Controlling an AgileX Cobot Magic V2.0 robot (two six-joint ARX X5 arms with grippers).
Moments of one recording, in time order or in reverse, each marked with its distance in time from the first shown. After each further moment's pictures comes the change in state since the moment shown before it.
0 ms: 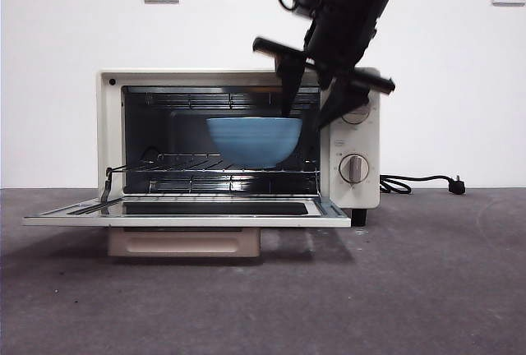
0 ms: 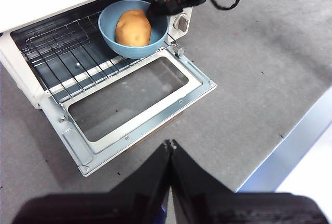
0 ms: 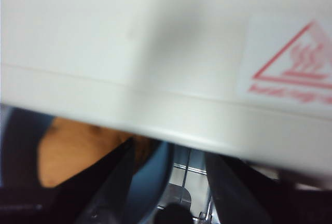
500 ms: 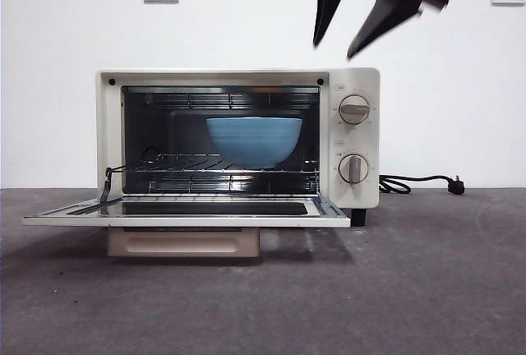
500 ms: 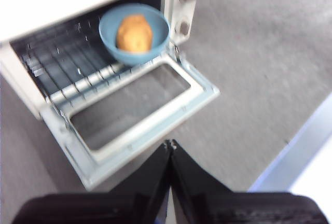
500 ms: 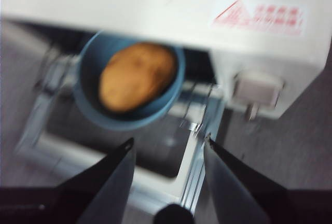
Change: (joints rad) left arm 0.013 0.047 0.000 0.068 0.000 0.016; right arm 0.006 -0.286 0.002 -0.322 -0.094 -0.069
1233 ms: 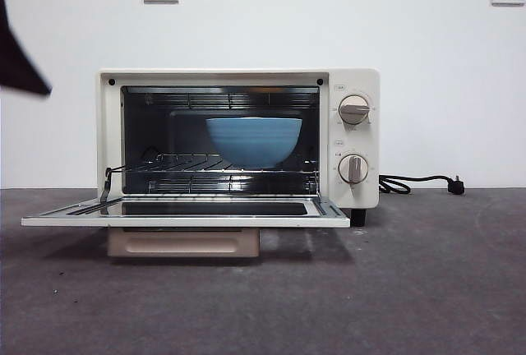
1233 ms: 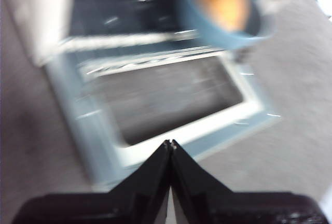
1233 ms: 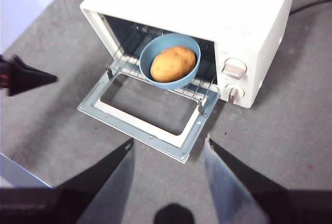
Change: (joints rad) left arm 0.529 0.354 -0.398 0.544 0.484 -0.037; right arm 0.014 -0.548 0.000 -0.296 -0.010 -0.135
